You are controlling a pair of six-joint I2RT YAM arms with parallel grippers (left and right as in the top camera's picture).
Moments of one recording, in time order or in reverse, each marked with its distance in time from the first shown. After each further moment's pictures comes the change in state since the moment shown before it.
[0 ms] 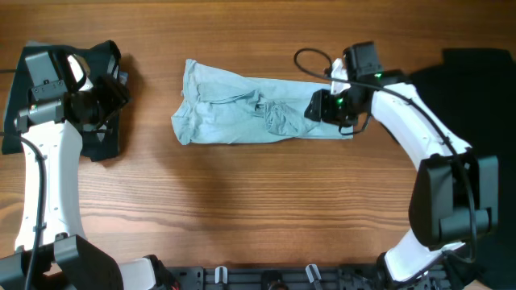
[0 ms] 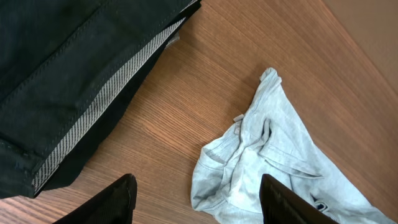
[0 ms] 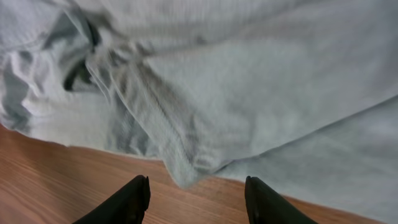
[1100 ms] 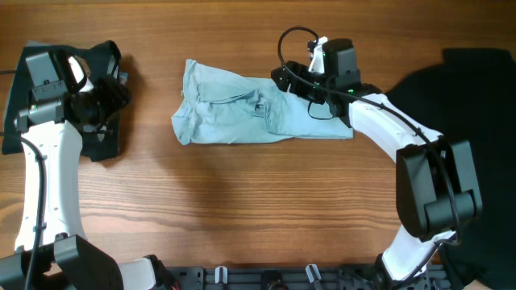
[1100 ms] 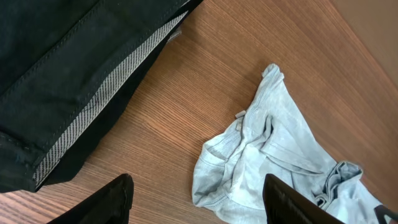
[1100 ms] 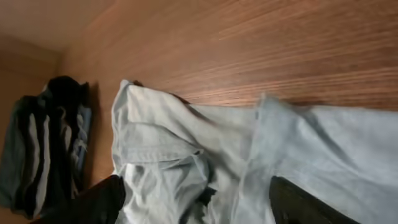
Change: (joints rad) left arm 0.000 0.000 0.000 -0.013 0.000 0.000; right arm 0.084 0.072 -0.084 0.727 -0.056 0.344
